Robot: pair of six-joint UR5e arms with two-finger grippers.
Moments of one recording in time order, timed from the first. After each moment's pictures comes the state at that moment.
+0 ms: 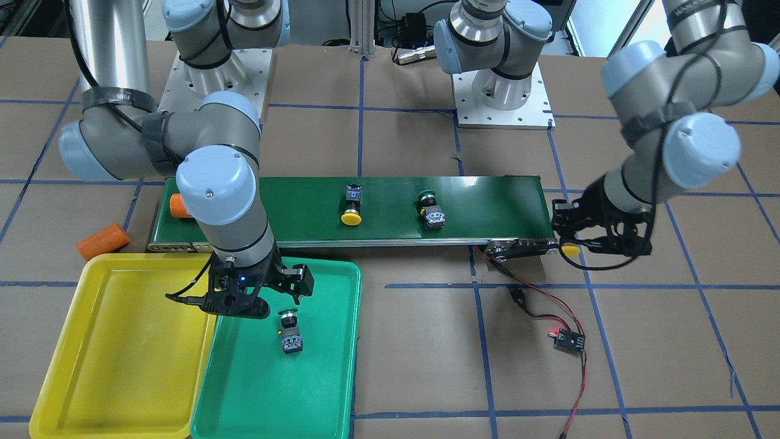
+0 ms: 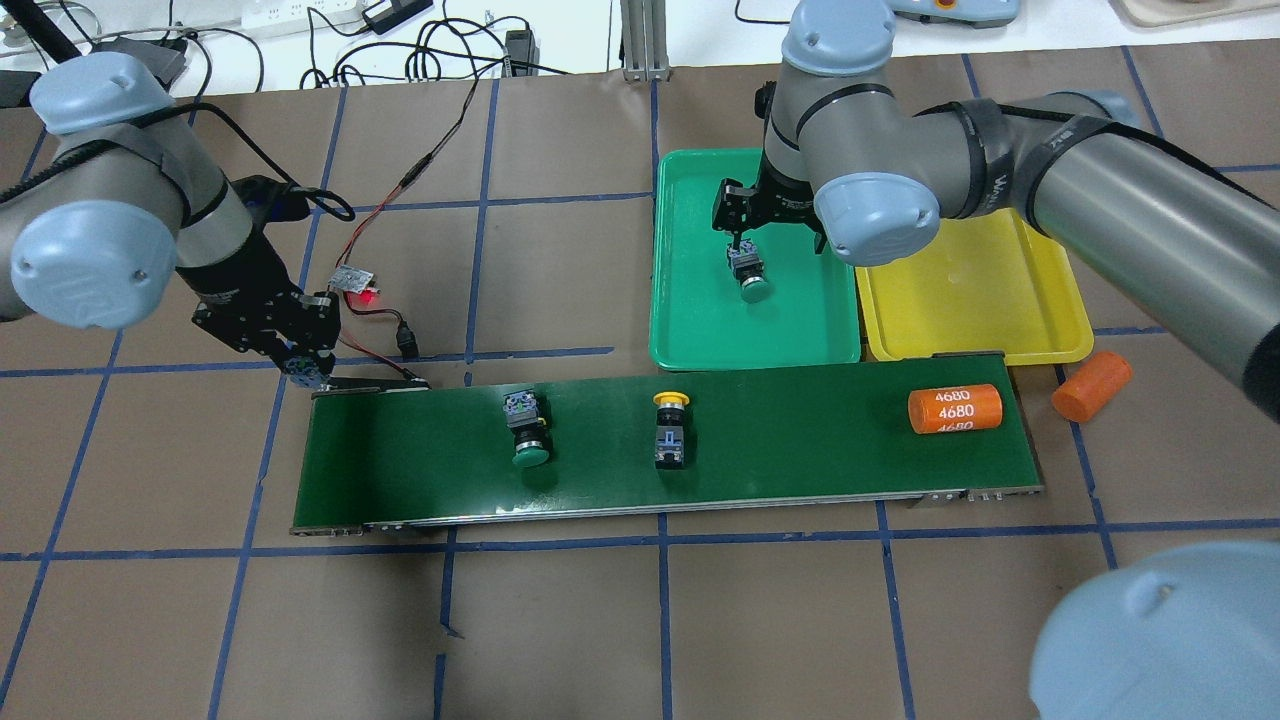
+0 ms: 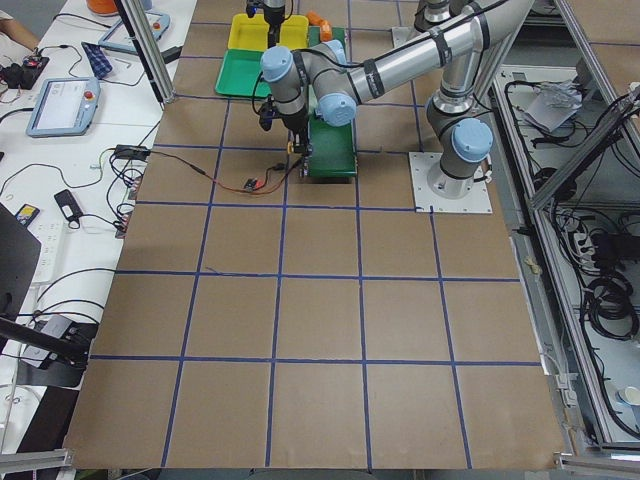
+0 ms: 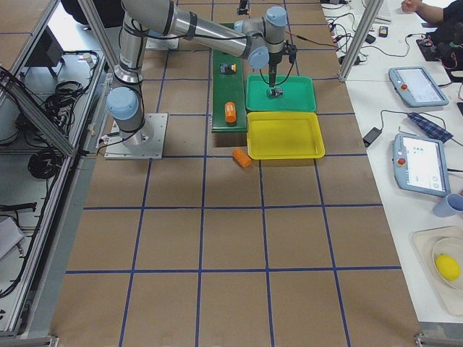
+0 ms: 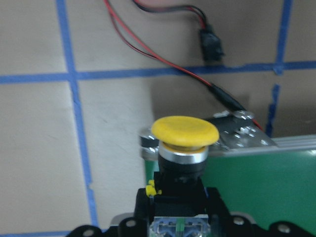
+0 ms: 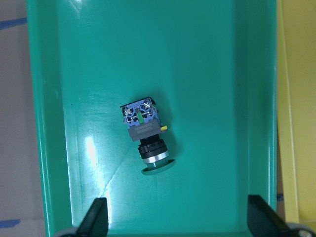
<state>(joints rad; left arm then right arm) -1.38 -1.68 -1.88 -1.33 1.60 0.21 1.72 -1.19 1.62 -2.09 -1.56 0.26</state>
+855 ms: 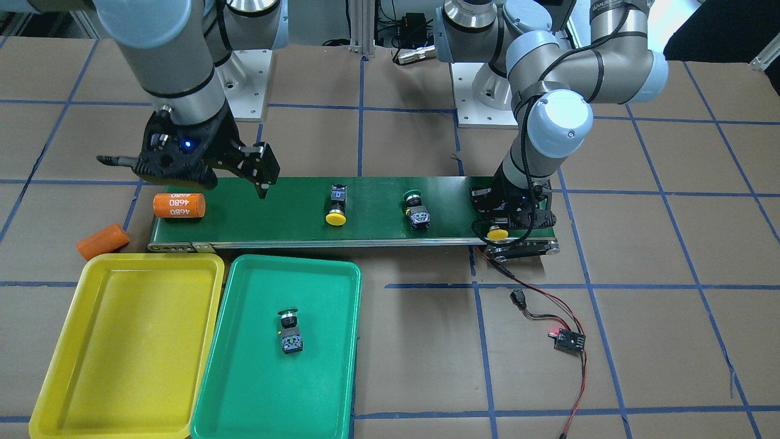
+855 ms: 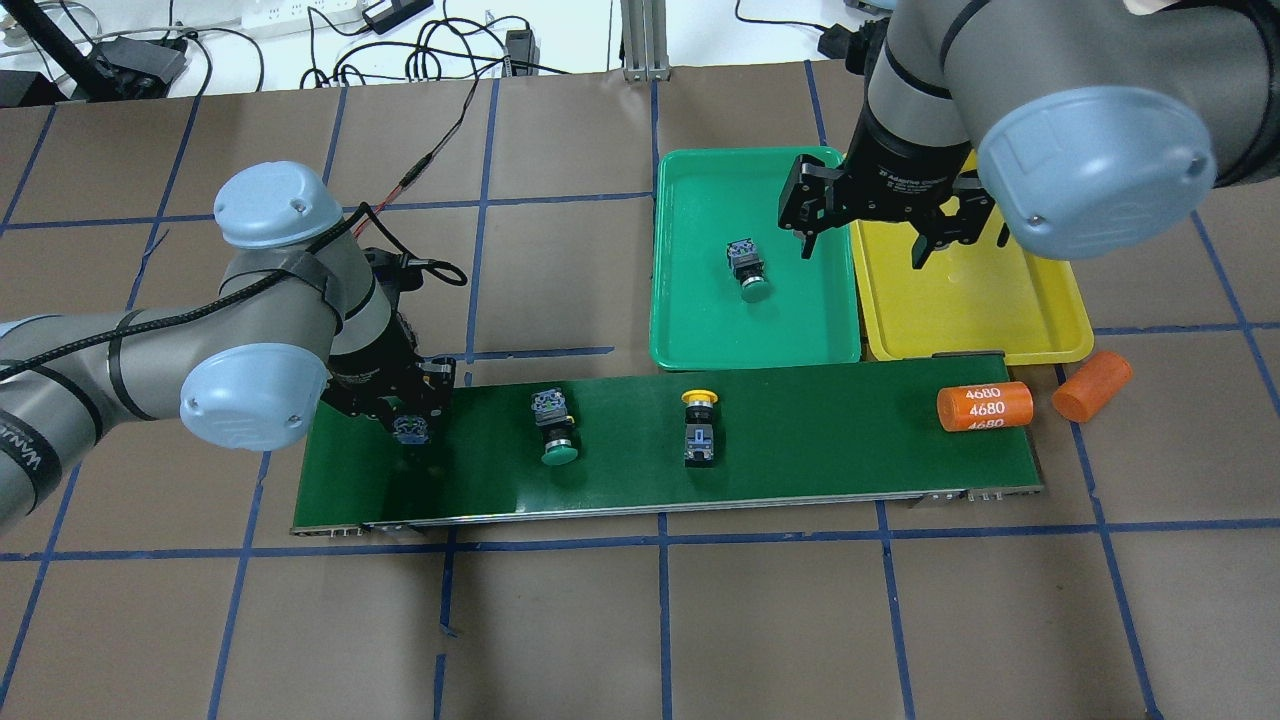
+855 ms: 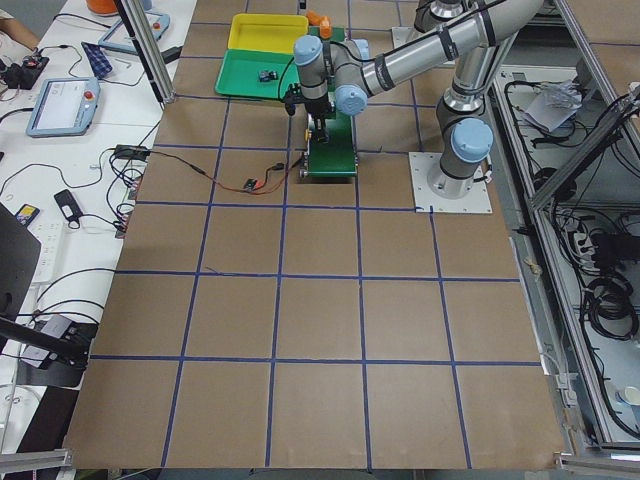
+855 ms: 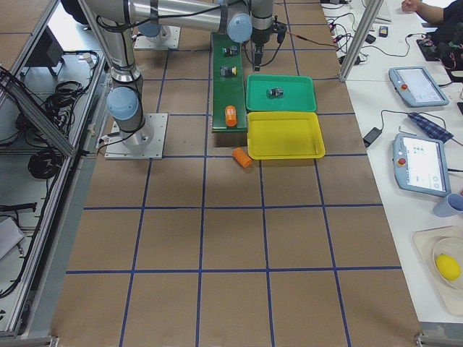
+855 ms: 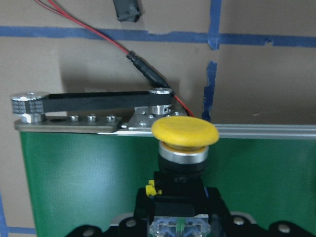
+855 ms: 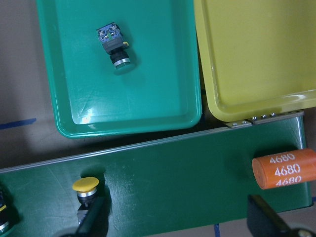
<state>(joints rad) -1.54 -1.66 -2.06 -1.15 1.60 -0.03 1.68 -1.55 1.65 -1.69 -1.56 0.27</state>
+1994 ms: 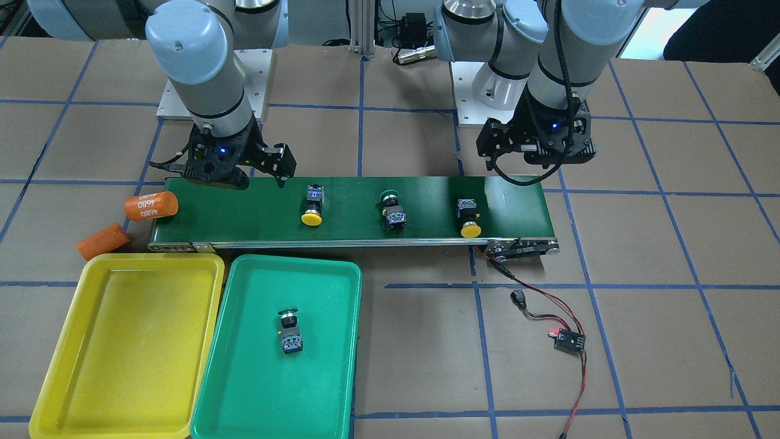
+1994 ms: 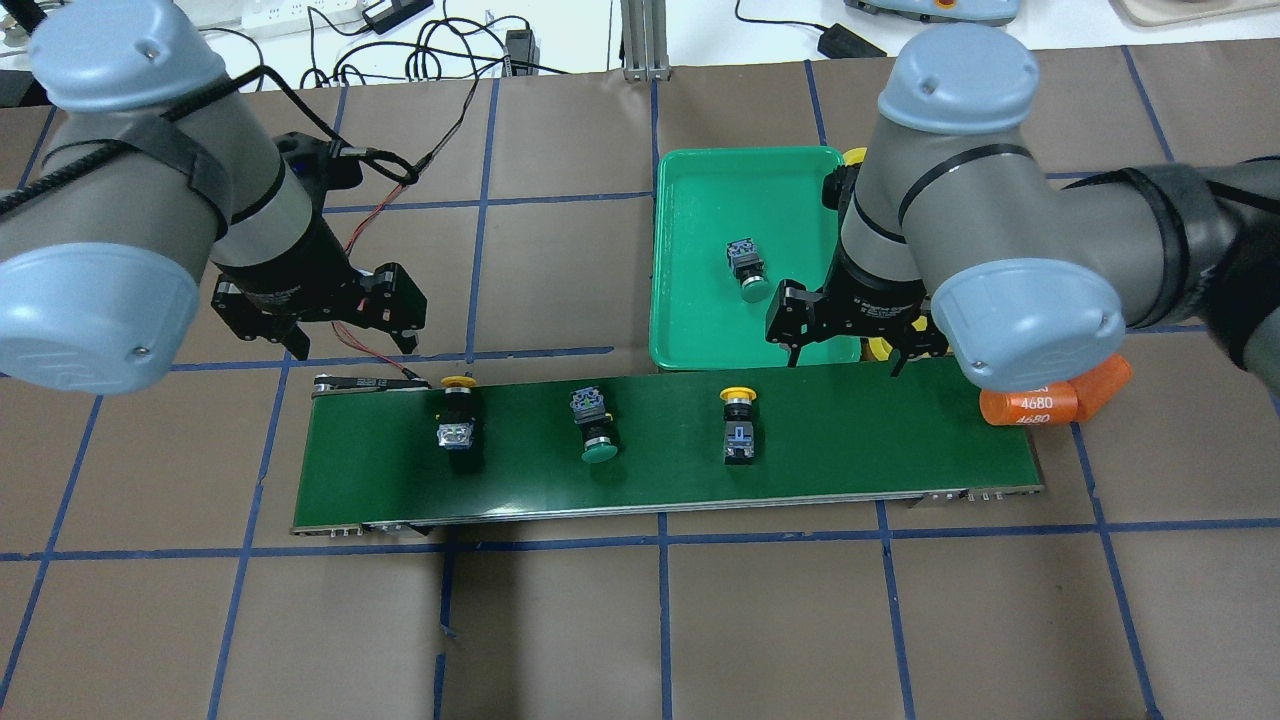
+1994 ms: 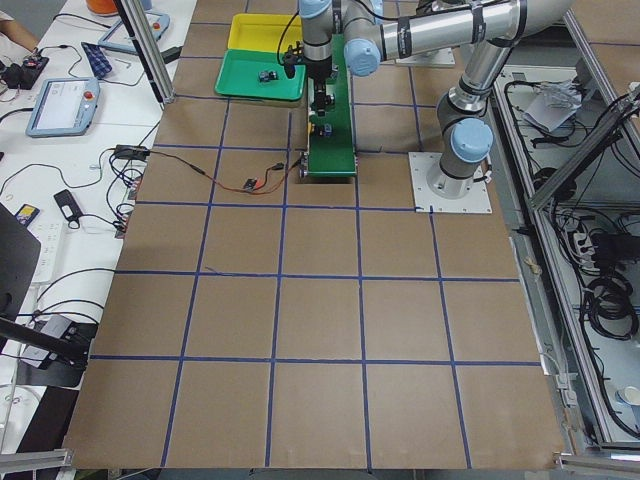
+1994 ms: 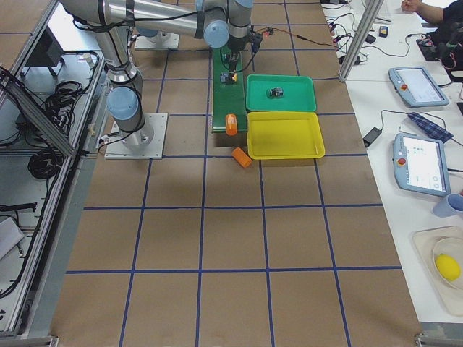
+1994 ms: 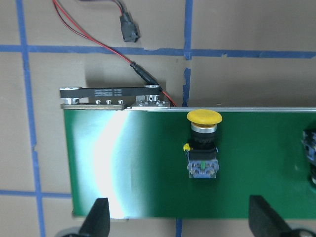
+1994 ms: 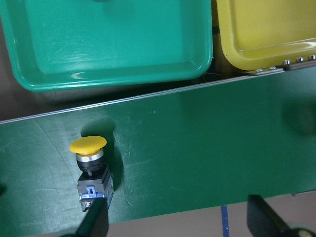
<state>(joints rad) -1.55 -1.49 -1.79 -1.49 1.60 -0.02 1.71 -1.53 1.89 -1.85 -1.54 0.27</state>
